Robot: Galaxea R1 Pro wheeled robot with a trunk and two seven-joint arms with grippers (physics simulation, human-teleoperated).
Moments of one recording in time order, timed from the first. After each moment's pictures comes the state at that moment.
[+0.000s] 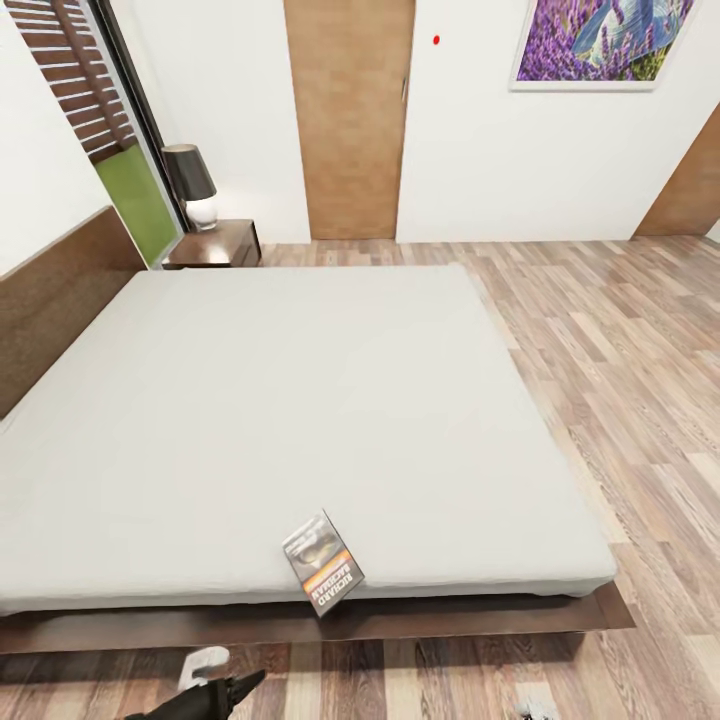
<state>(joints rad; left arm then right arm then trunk) -0.26 0.17 0.03 -0.54 0.37 0.20 -0.76 -0.48 -0.19 -0.16 0.04 -0.09 0.04 0.83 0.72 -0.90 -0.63</state>
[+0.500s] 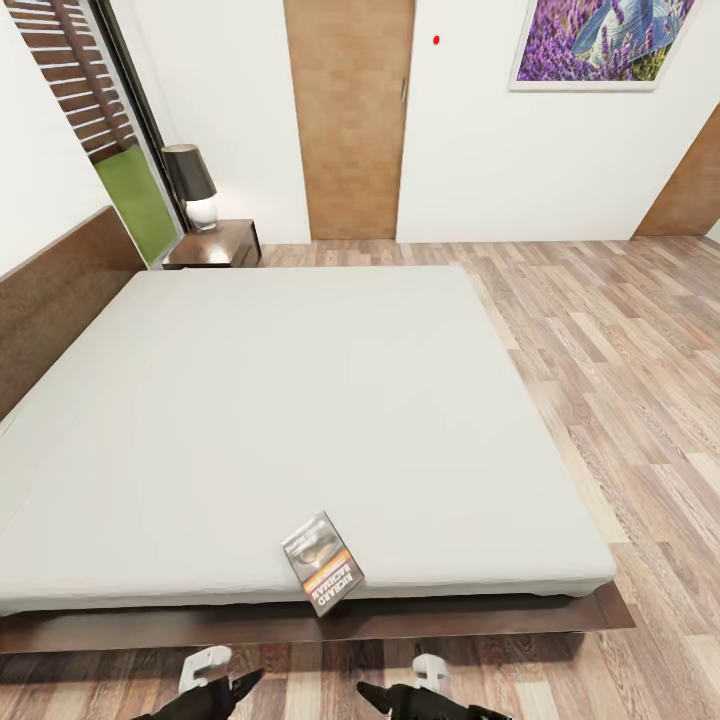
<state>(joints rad) -0.26 0.15 0.06 -0.53 0.38 0.18 -0.63 -0.48 0.09 -0.17 -0.09 -0.09 0.04 0.83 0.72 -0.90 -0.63</state>
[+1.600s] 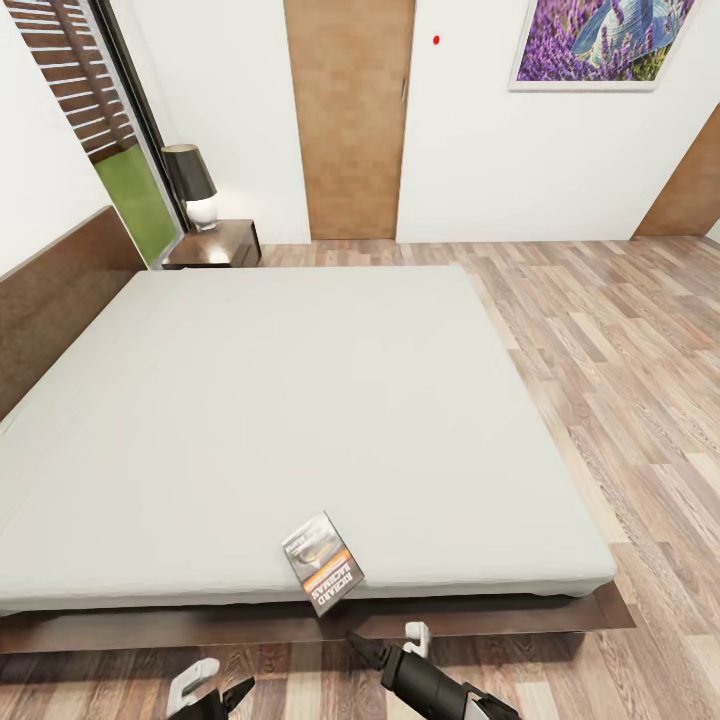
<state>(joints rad) -0.26 0.12 0.19 -0.44 0.38 0.18 -0.63 -0.49 0.12 -0.16 -0.16 -0.30 0.06 1.15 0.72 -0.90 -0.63</state>
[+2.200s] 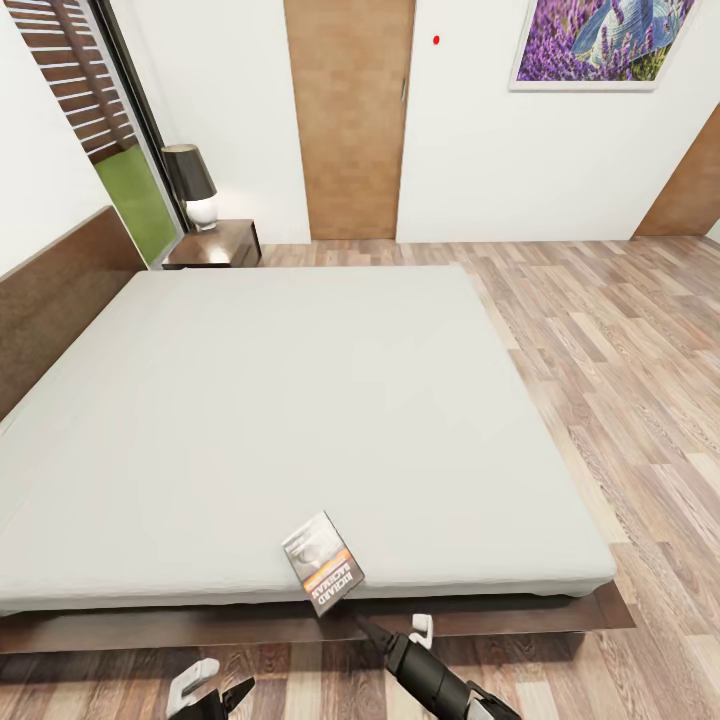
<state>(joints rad) -0.26 0.12 0.19 -0.44 0.38 0.18 -0.63 -0.49 0.12 -0.17 -0.15 -0.42 0.05 1.19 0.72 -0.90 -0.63</state>
